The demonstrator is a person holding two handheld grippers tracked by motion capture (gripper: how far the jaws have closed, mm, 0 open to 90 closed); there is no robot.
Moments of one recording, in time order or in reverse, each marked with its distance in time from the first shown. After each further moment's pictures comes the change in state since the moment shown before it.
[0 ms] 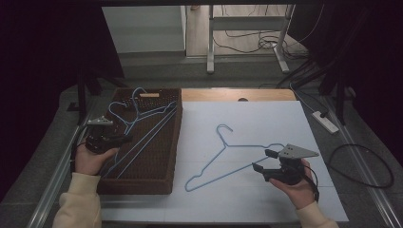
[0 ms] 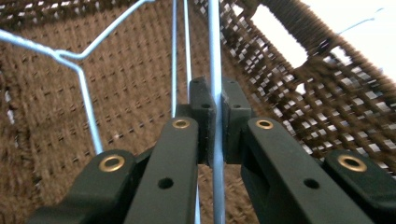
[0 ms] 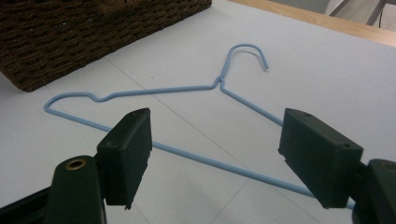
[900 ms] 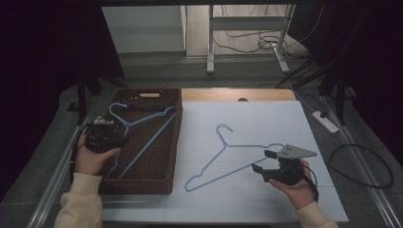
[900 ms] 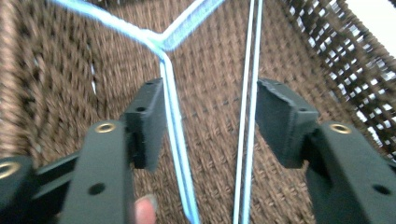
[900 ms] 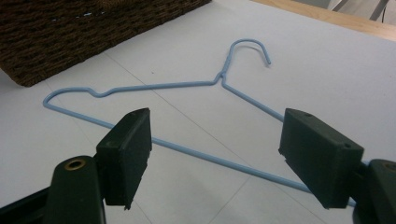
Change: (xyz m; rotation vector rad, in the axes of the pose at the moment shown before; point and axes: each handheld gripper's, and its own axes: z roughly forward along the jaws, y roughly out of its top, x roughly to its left) left arm 0.002 -0.001 0.003 0.031 0.254 -0.041; right arm 0.001 -0.001 0.002 0.018 0.002 -0.006
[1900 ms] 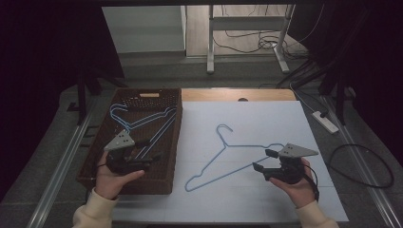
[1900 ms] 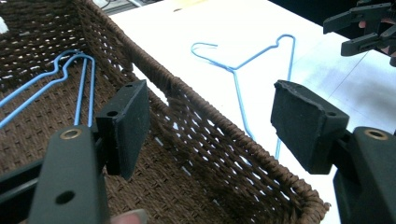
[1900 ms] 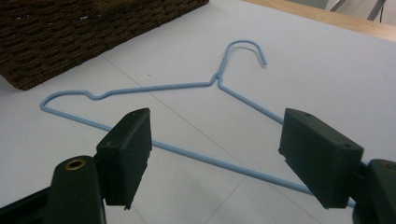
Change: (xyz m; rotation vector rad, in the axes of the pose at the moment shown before) left arm -0.104 -0.013 -0.037 -0.261 -0.362 0.195; right arm -0.004 0.000 -0.001 -0.005 -0.002 0.011
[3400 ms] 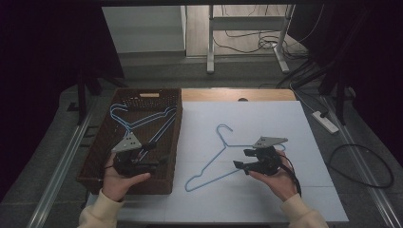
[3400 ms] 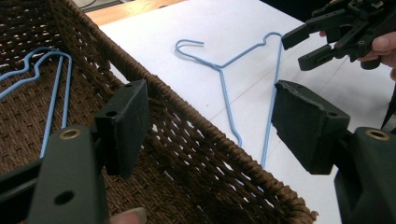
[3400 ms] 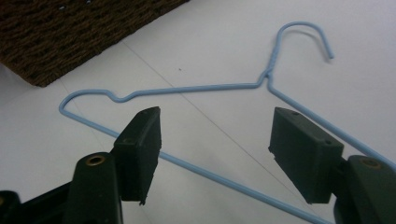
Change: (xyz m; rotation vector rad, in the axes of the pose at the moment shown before) left arm -0.007 -0.003 0.012 0.006 -0.040 0.001; right arm 0.022 0.028 0.054 0.165 0.098 0.015
